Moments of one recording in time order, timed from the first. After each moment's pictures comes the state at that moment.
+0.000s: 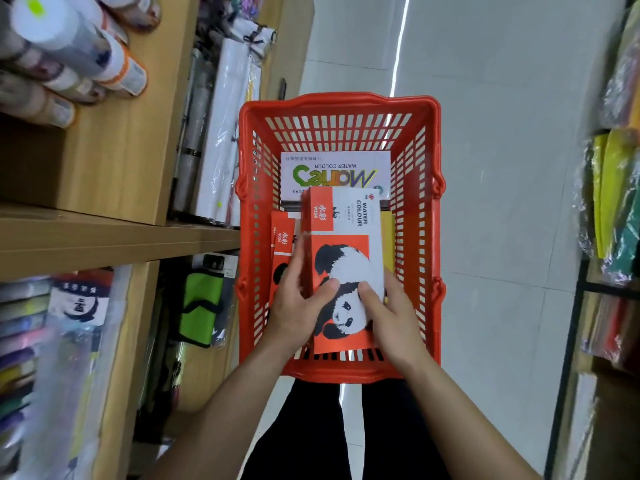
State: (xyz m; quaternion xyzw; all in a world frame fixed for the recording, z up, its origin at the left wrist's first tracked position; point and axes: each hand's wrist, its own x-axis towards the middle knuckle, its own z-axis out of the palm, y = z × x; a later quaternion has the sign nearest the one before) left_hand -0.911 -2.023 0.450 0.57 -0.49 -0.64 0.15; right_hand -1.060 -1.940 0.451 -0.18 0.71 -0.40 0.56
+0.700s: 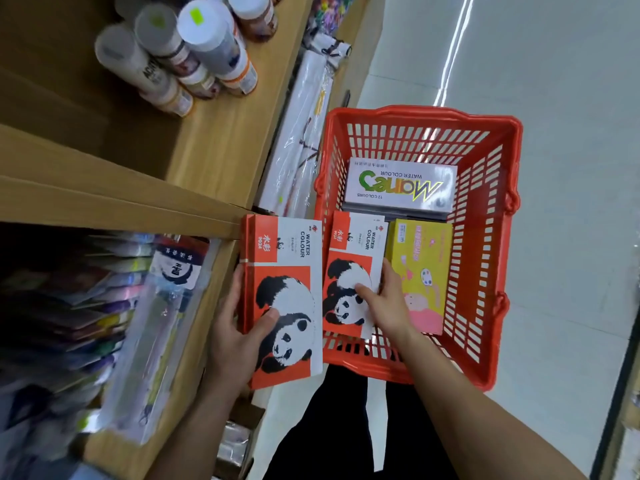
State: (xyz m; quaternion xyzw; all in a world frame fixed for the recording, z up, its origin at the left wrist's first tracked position) left_hand -0.750 -2.008 0.505 0.69 -0.43 -0.54 0.24; right_hand -0.990 -1.980 0.381 -0.23 0.71 -0.31 0.59
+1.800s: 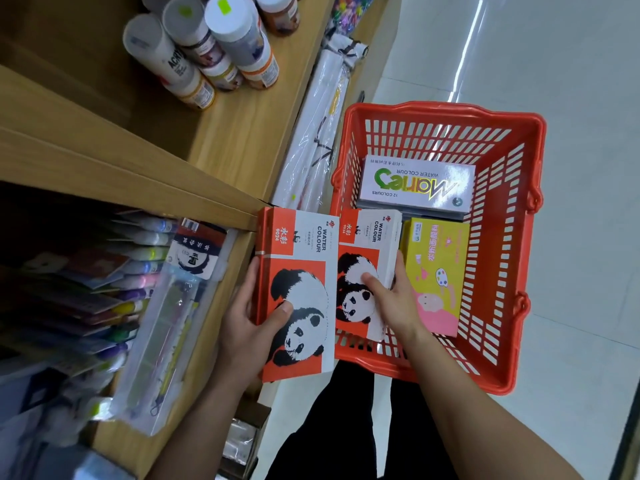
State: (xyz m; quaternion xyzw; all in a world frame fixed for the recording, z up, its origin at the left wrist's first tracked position) left_hand -0.739 -2.006 0.496 0.67 -0.42 -0.56 0.24; right_hand -0.977 -1.980 0.381 -0.20 0.70 -0.36 0.59
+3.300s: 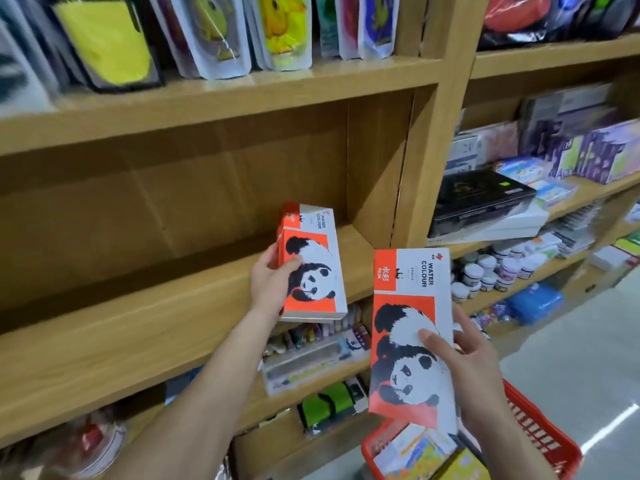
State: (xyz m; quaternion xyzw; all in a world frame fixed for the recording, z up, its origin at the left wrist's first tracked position) left_hand -0.650 -1.944 0.853 0.63 -0.23 -0.27 0.69; right_hand -0.958 -1.978 0.823 -0.54 0.40 -0.42 0.61
